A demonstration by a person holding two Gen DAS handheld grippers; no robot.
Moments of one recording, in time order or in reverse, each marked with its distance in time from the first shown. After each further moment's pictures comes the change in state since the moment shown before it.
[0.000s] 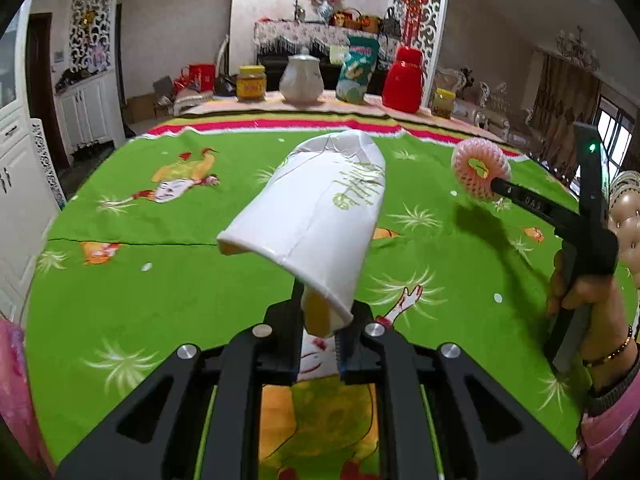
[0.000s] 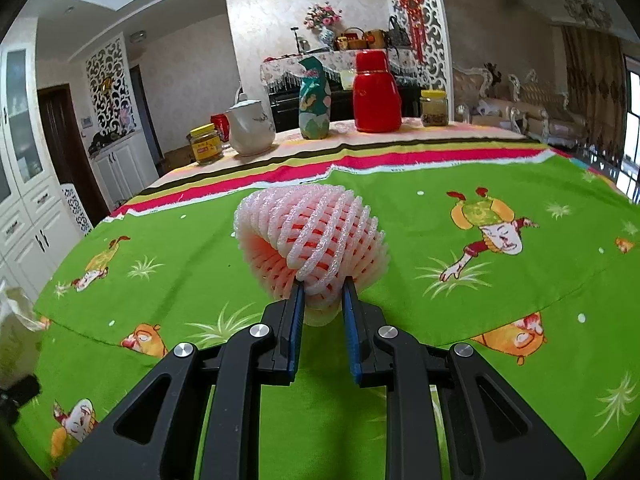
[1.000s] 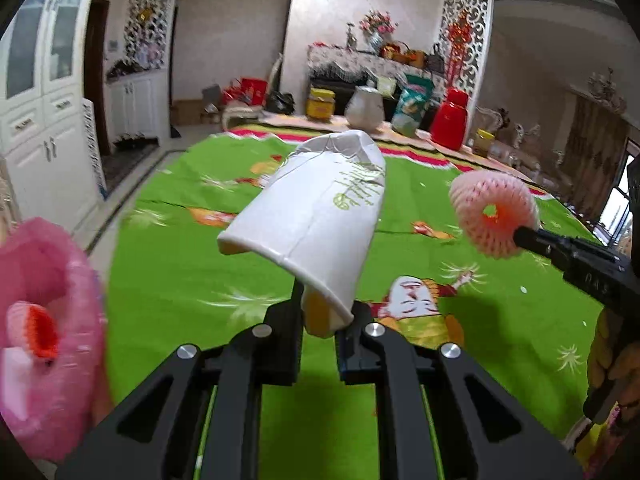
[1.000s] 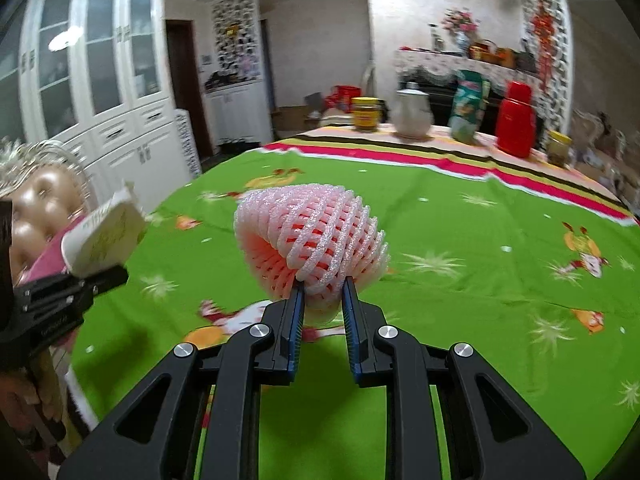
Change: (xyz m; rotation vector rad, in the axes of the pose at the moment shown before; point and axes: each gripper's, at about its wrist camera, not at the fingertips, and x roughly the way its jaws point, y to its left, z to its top) left arm -0.086 0.073 -0.047 -0.124 -0.106 0.117; right arm -0.111 0.143 -0.054 -0.315 0.077 0.349
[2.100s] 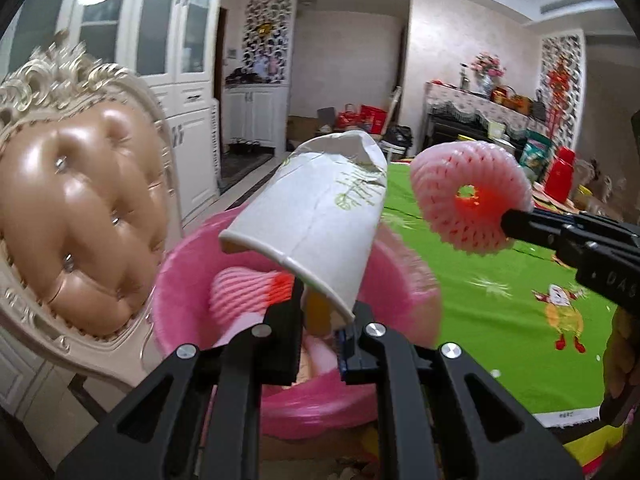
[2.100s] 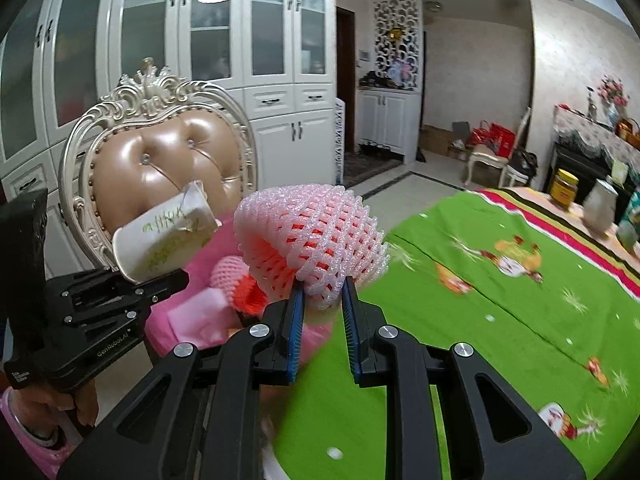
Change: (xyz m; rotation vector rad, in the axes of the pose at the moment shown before) left arm -0.152 0.218 -0.056 -0.194 -0.100 0.348; right arm 0.019 0.289 0.037 -0.335 -0.026 0.394
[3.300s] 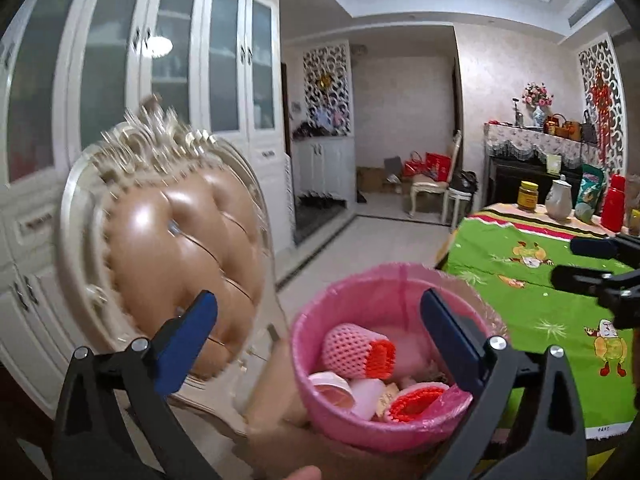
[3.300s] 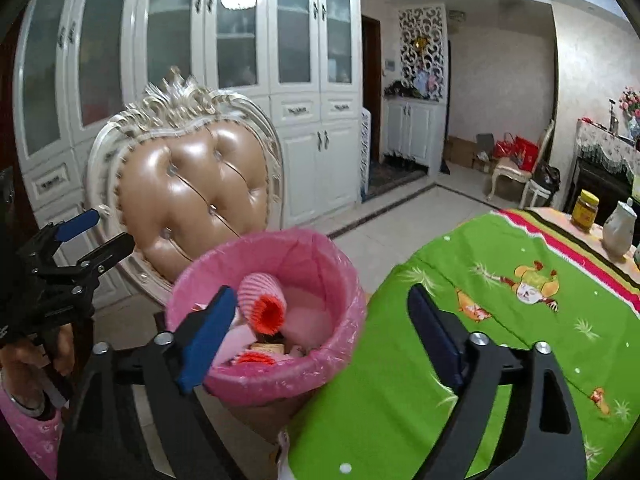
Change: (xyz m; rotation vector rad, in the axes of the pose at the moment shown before) left arm -0.078 0.019 0.028 0.036 -0.215 0.285; right arm -0.023 -0.004 0.019 -0.033 -0.042 0.101
